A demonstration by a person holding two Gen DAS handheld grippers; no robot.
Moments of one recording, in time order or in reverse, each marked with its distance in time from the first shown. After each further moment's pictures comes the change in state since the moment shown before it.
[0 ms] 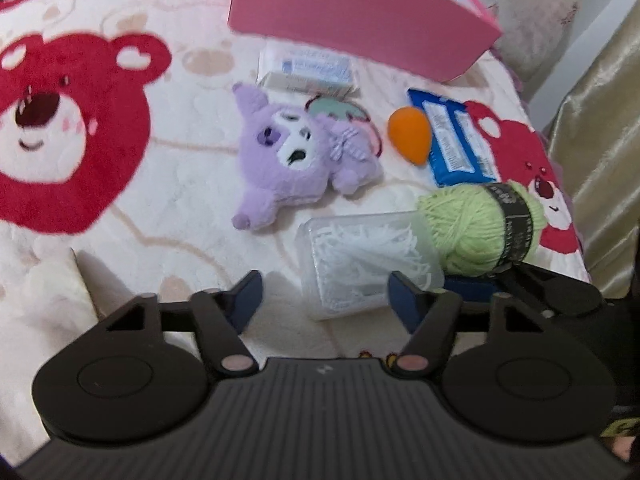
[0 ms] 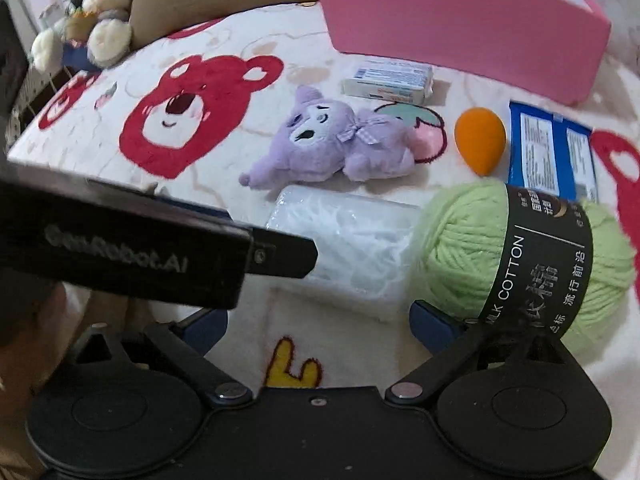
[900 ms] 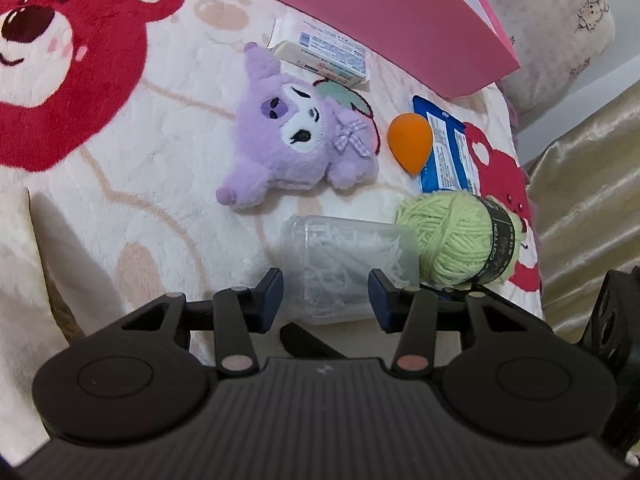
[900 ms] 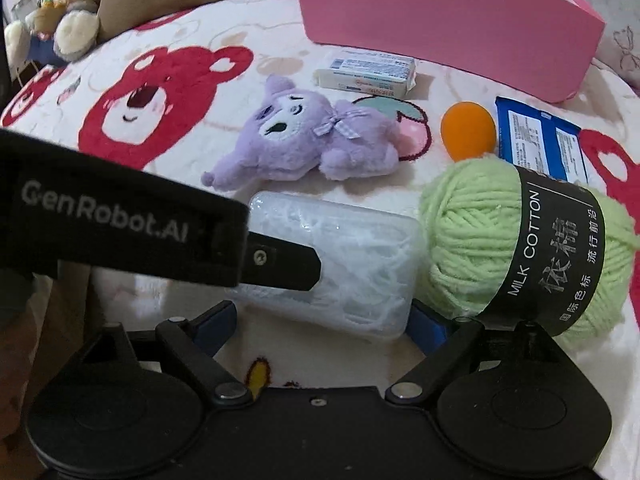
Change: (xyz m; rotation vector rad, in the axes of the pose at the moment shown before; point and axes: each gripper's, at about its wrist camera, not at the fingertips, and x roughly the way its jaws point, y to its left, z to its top) left arm 0.013 0.019 -0.001 -0.197 0.013 -0.147; right arm 0.022 0.005 0.003 -0.008 0.013 -0.124
